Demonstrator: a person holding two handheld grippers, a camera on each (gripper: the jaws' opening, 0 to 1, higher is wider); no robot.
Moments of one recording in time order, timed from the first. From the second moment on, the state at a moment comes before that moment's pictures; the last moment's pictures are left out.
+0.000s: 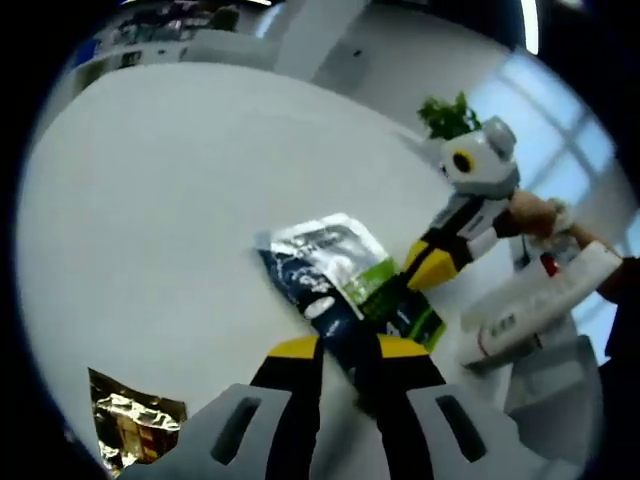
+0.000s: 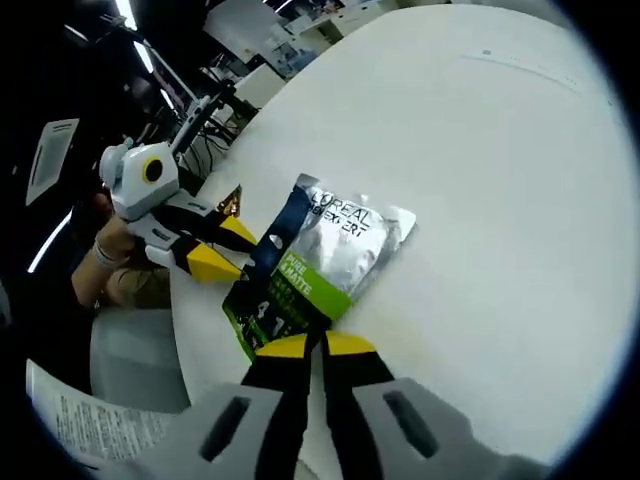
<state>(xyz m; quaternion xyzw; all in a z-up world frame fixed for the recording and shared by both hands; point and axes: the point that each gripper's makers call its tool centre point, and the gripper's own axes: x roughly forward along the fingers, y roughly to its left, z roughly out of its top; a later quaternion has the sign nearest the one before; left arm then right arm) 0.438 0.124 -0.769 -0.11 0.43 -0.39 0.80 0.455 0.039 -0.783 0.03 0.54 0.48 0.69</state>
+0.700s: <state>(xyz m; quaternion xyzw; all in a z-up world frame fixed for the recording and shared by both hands) 0.444 0.117 -0.756 -0.19 0.42 -0.40 0.79 0.461 0.037 -0.758 -0.01 0.50 0.51 0.70</state>
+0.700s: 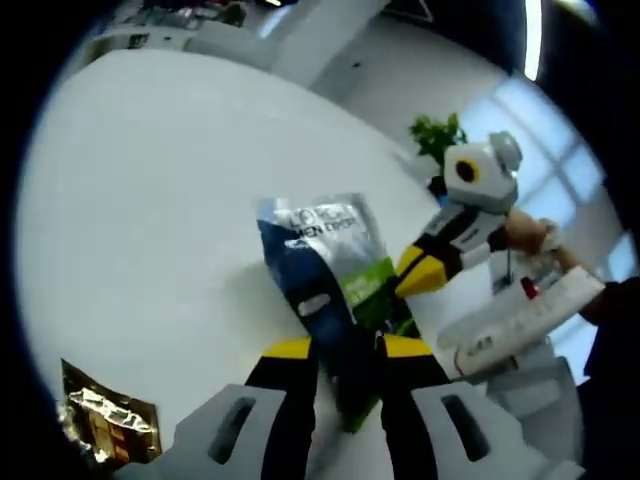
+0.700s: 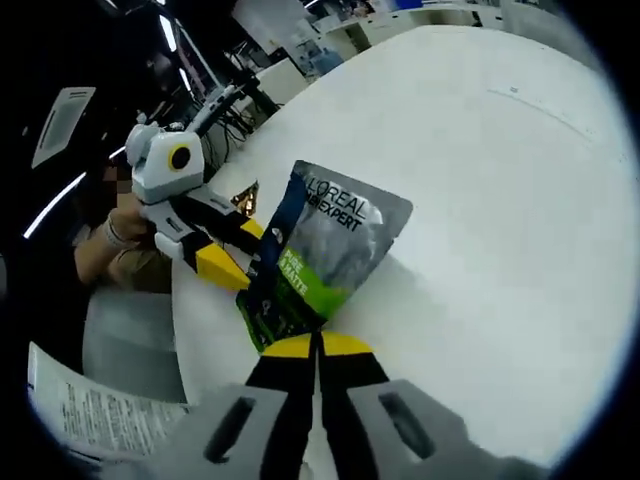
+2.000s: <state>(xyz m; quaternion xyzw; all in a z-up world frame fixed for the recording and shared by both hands) 0.448 0.104 -0.652 -0.20 0.31 -0.45 0.81 0.449 0.055 -0.662 0.00 0.38 0.53 0.76</state>
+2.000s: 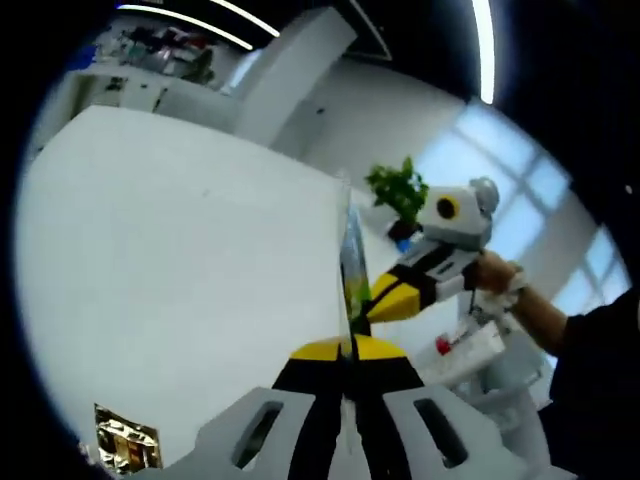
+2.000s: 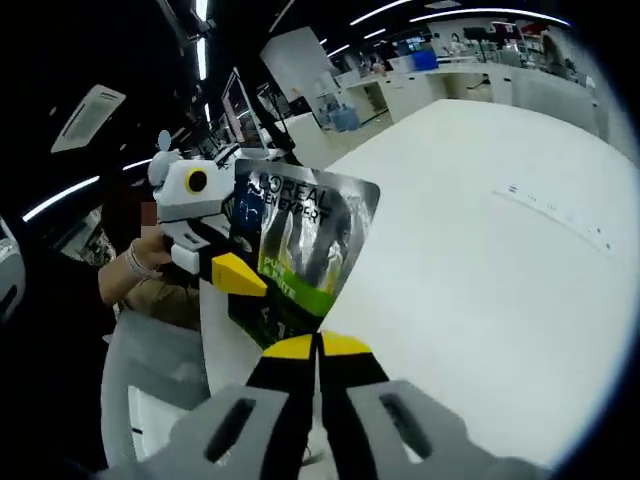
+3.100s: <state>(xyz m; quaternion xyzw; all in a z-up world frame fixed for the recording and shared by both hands) 0.390 0.132 -0.604 -0.18 0.28 -0.44 0.83 0.367 0.062 -0.562 0.02 0.26 0.53 0.81</state>
